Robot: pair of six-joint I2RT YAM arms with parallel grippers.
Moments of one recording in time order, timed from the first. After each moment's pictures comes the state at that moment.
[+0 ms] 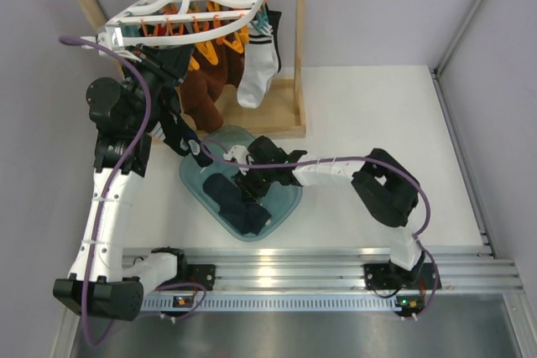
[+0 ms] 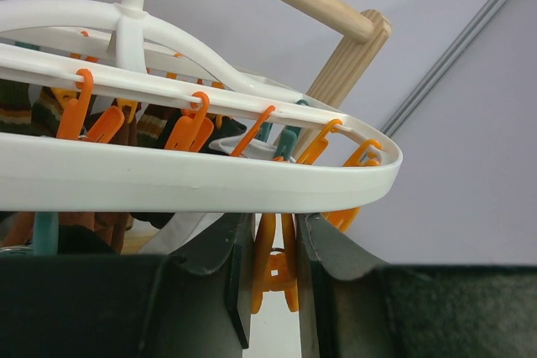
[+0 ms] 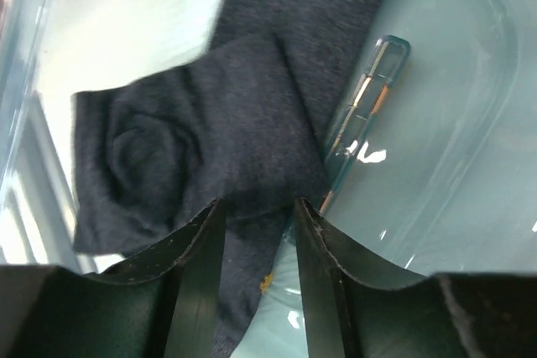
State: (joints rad) left arm -0.08 1.10 1.32 0.12 0.29 -0.66; right arm 0.96 1.97 1.32 -0.19 -0.39 -0.03
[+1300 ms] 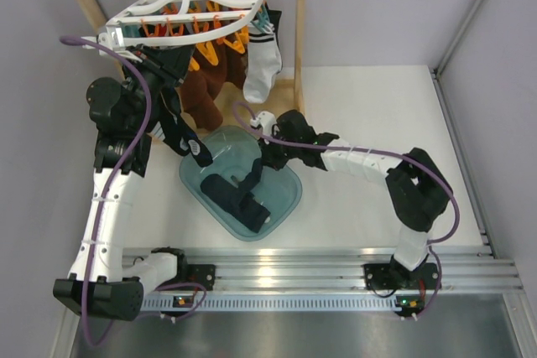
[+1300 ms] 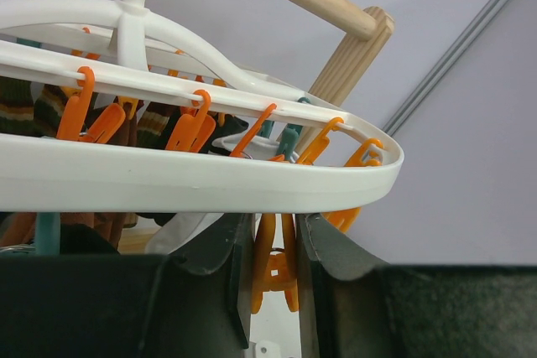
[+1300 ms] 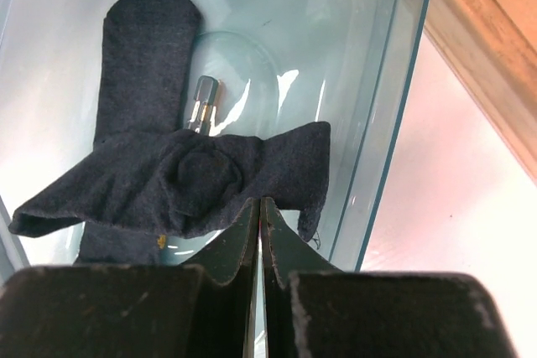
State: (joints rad) left arm -0.08 1.10 1.32 0.11 0.29 -0.65; right arm 0.79 1.80 1.26 -0.12 -0.31 -0.04
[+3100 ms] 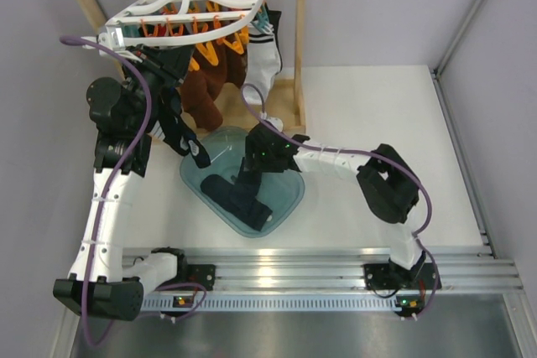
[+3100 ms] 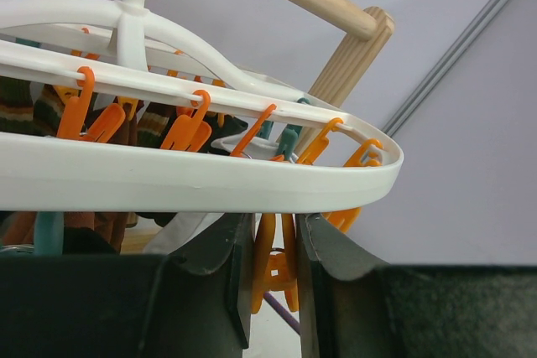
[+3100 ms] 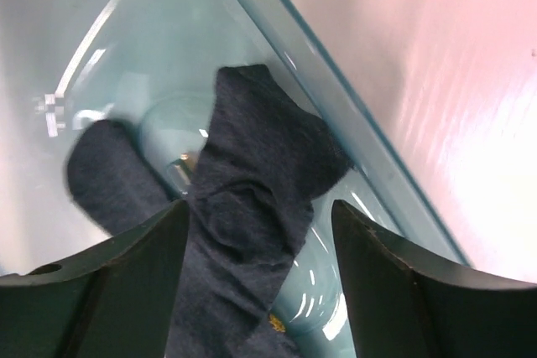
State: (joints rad) left arm -0.08 1.10 1.32 0.11 0.29 -0.65; right arm 0.90 1.98 1.46 -0.33 0.12 0.77
